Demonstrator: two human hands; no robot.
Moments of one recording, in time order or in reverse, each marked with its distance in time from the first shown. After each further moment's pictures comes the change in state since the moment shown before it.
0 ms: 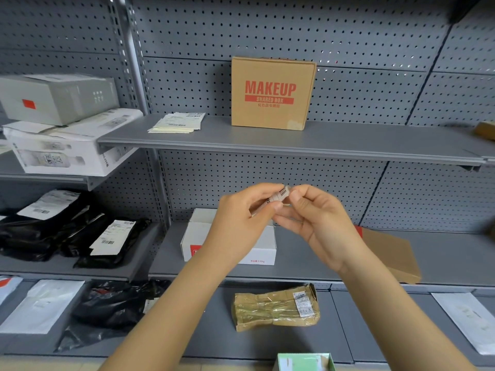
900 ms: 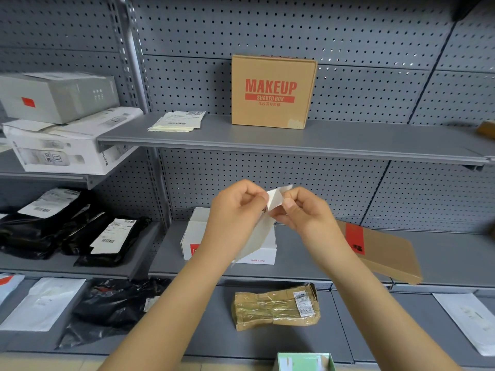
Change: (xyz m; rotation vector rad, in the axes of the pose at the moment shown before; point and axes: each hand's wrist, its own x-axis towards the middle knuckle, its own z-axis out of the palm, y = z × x) left_hand 0.004 0.002 -0.001 -0.057 0.111 -0.234; right_hand 0.007 0.016 0.003 -0.454 0.076 -0.148
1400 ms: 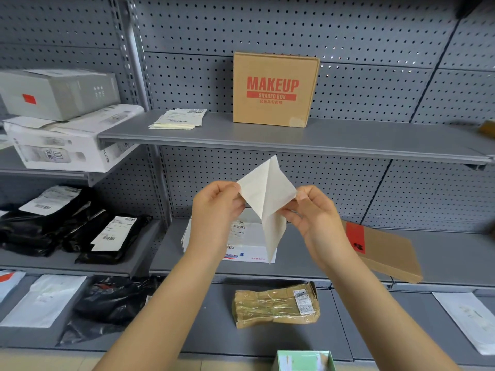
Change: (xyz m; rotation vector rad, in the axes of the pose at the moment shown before) left_hand 0.005 -0.006 -0.010 -0.445 0.226 -0.259; right_hand 0.005 0.006 0.001 0.302 0.142 0.085
